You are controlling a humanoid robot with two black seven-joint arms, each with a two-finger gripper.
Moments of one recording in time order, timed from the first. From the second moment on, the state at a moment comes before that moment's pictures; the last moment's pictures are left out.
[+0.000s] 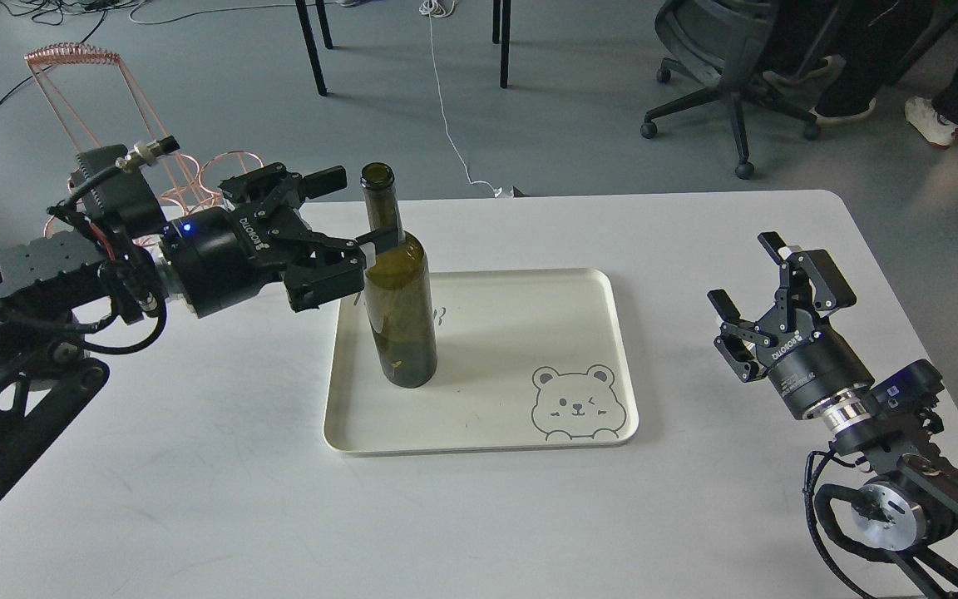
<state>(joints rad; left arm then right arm) -0.44 0.60 -1.08 -1.61 2.17 -0.23 -0.49 0.13 -0.50 0.93 1.35 -0.52 0.10 0.49</state>
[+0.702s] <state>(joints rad) -0.53 0.54 -1.00 -1.54 2.17 -0.24 -0.49 0.12 -0.50 0.93 1.36 -0.52 0.10 0.49</state>
